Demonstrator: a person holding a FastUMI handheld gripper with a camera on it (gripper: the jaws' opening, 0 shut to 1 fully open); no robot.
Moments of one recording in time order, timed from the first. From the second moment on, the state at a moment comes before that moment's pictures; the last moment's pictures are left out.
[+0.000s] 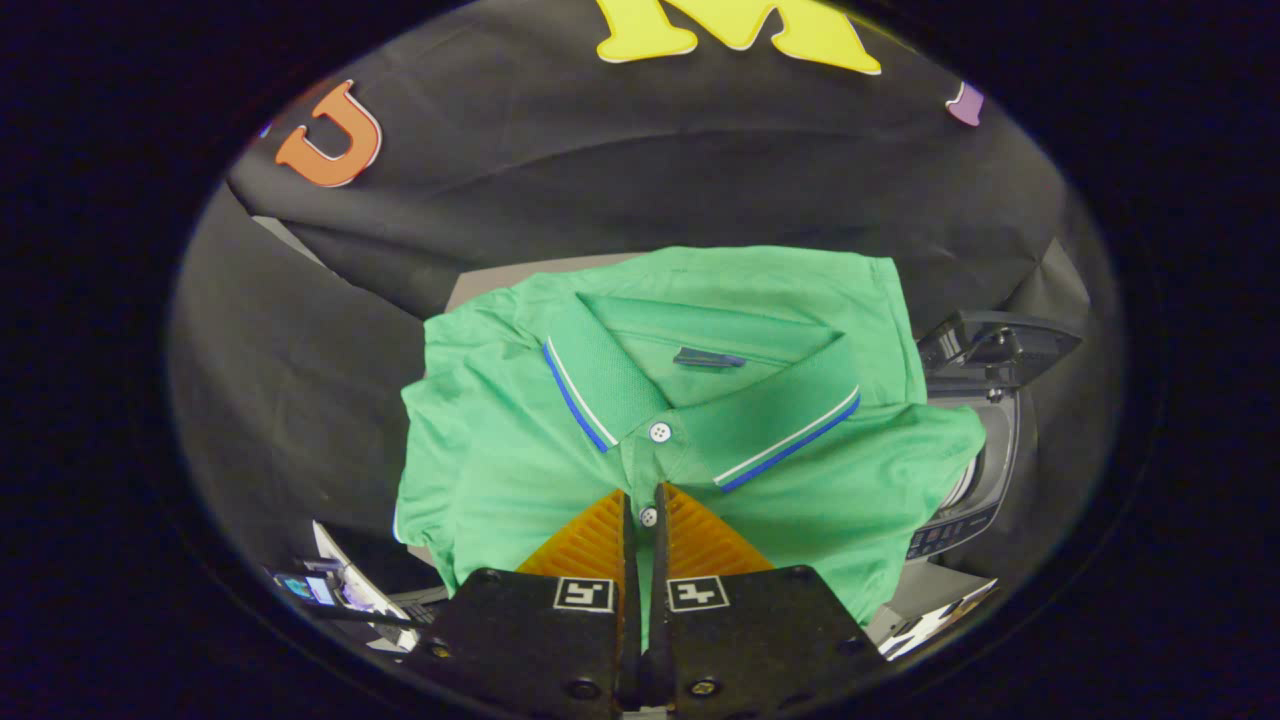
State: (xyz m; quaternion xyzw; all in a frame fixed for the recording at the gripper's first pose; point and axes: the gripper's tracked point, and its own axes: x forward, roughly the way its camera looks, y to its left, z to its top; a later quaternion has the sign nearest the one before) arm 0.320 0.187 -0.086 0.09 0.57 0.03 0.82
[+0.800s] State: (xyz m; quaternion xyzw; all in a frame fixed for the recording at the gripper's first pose) arm 0.314 0.136 -0.021 0.09 0.51 0.01 0.85
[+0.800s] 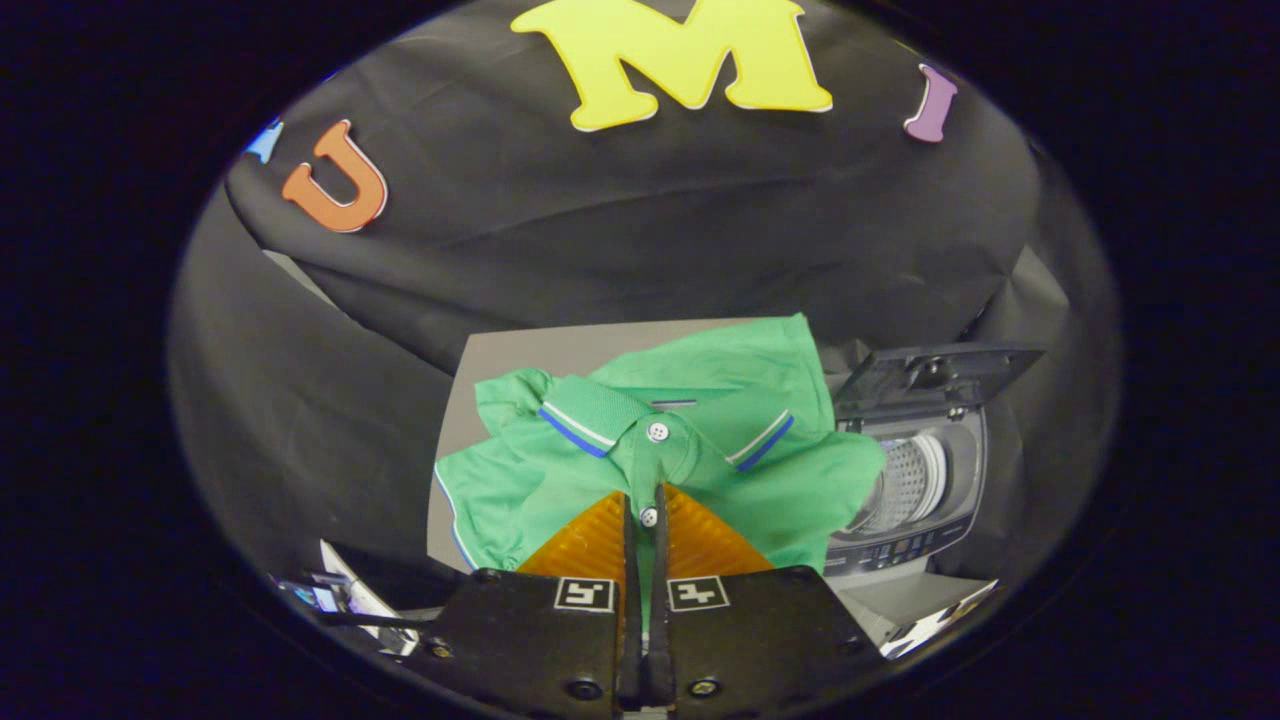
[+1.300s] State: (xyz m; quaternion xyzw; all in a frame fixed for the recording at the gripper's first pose) arm 0.294 0.095 -0.006 0.13 0.49 -0.01 0.86
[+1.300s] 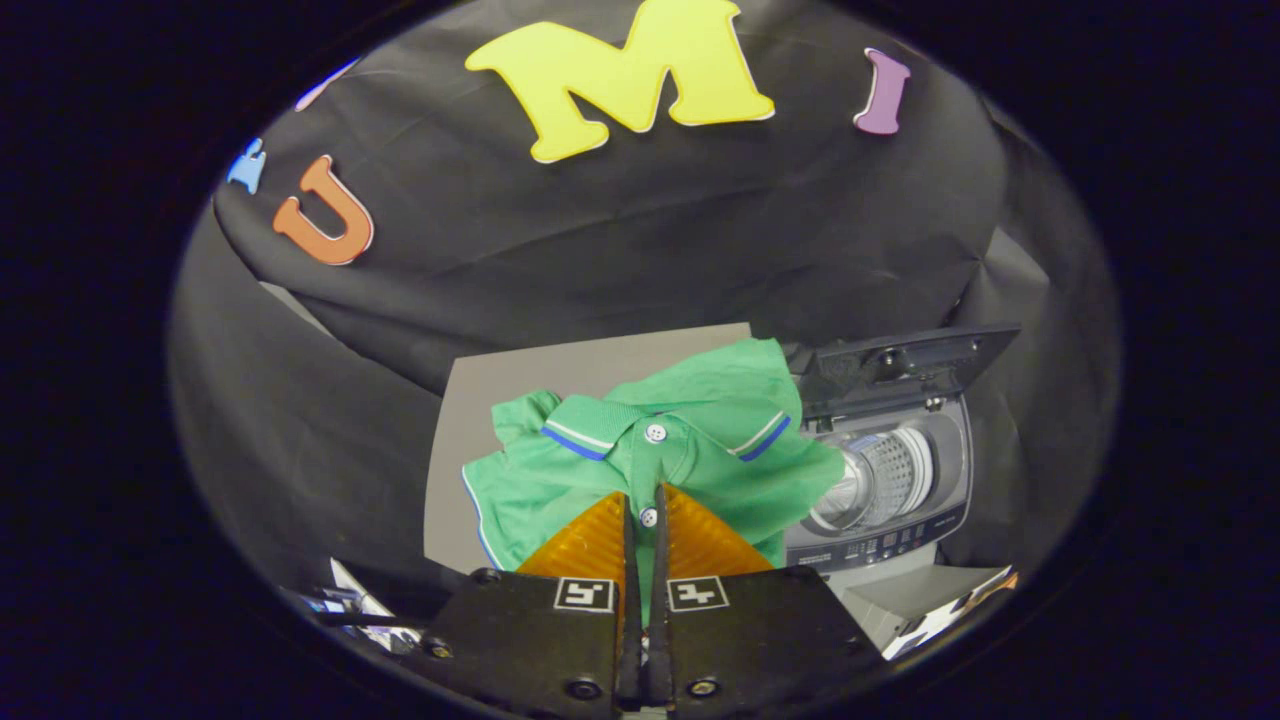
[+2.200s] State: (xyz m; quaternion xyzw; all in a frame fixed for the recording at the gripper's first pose) arm 0.268 -0.097 0.006 0.17 0.41 -0.11 0.89
